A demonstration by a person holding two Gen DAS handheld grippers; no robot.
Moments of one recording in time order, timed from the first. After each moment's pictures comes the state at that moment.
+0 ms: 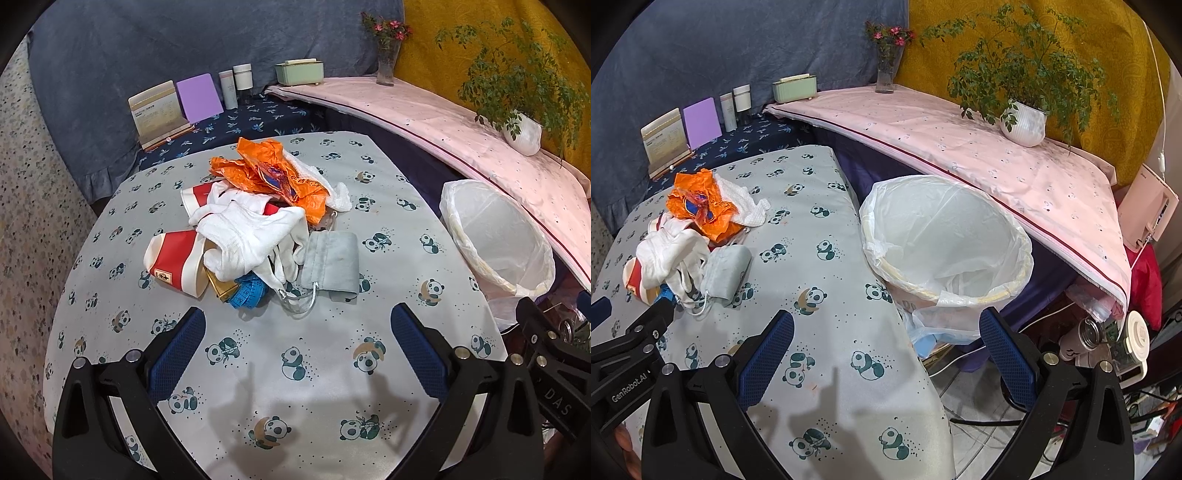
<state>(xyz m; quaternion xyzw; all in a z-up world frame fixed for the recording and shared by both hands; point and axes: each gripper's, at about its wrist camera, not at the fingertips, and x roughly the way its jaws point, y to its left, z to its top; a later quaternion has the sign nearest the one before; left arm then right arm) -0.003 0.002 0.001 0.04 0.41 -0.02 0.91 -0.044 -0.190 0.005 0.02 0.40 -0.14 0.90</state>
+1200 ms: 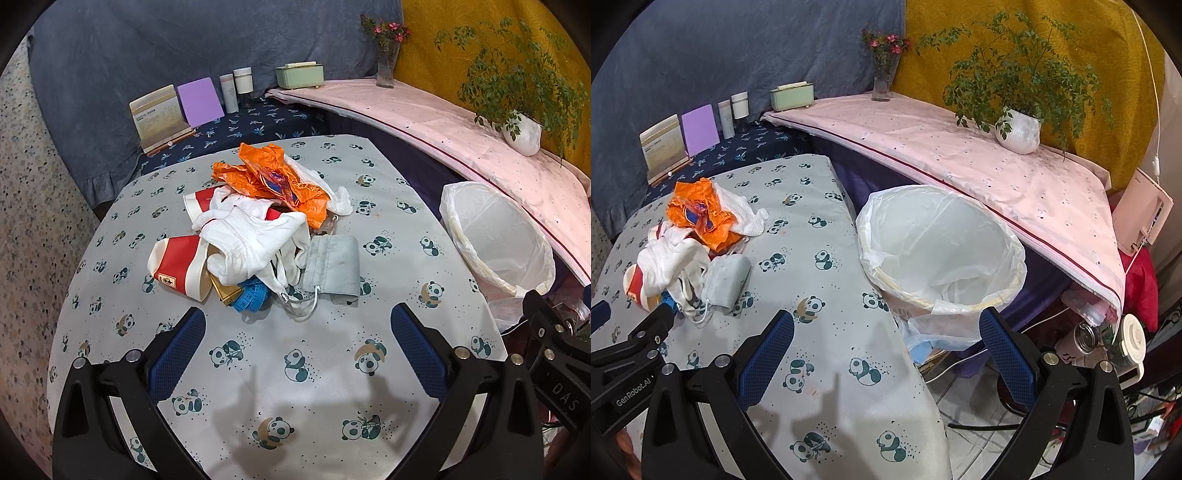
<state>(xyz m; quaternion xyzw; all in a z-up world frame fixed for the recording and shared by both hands) -0.005 0.004 0.006 0.05 0.40 -0.02 0.91 -0.045 -0.188 0.014 0.02 0.39 -0.15 0.91</state>
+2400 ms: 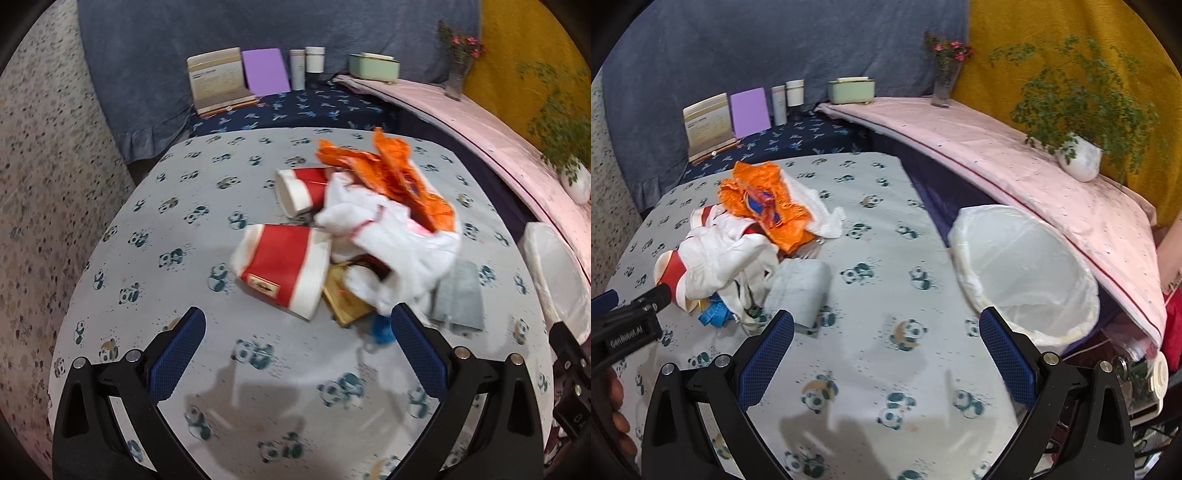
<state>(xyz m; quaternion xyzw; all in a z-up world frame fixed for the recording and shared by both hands) 0.045 0.124 -0.021 -0.03 0.43 0.06 0.90 0.005 -0.105 -0.003 -0.01 0.39 -0.06 0.92</state>
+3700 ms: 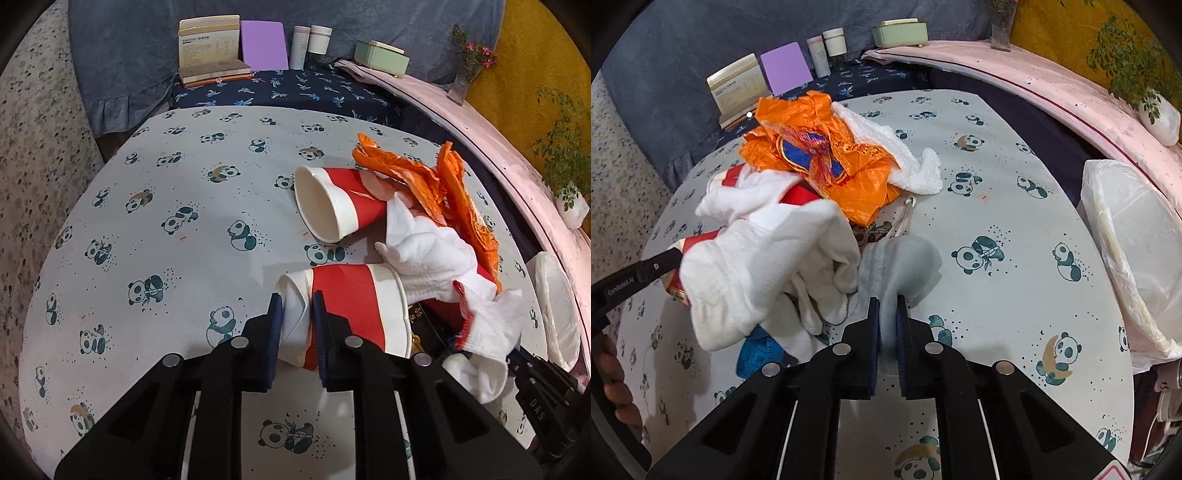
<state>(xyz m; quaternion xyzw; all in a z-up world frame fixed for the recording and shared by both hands) 0.109 0.180 -0.053 -0.08 0.46 0.01 0.89 0.081 -0.063 -0.072 0.05 0.47 0.04 0.88</state>
